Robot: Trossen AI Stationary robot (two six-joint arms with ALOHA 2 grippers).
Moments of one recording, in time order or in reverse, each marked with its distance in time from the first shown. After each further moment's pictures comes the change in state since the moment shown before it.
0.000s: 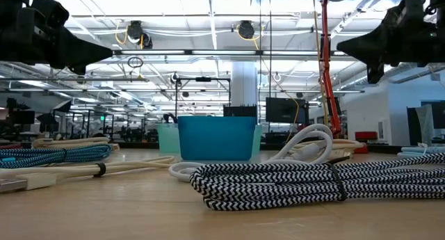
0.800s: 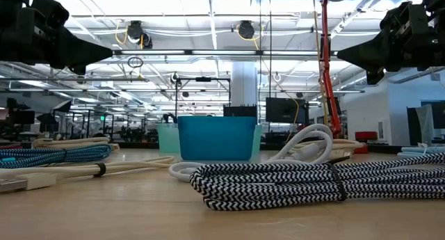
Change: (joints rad) left arm 0.000 0.000 0.000 0.000 0.000 0.000; right arm 0.000 0.000 0.000 -0.081 -0.059 -0.179
